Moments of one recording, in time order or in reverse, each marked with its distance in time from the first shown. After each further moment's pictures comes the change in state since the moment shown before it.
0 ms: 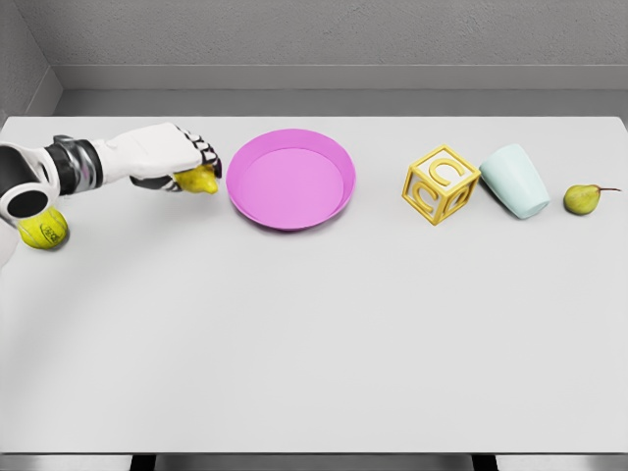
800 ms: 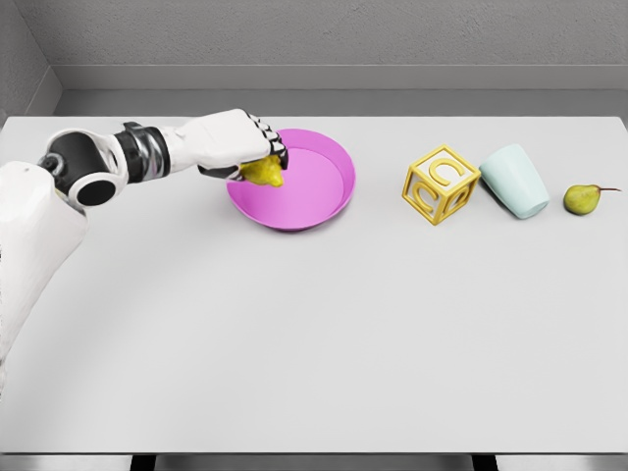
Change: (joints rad) left arm -0.044 -0.177 -0.014 -0.021 -0.050 -0.001 -0.004; right arm 0.000 0.000 0.000 0.000 0.000 0.000 0.000
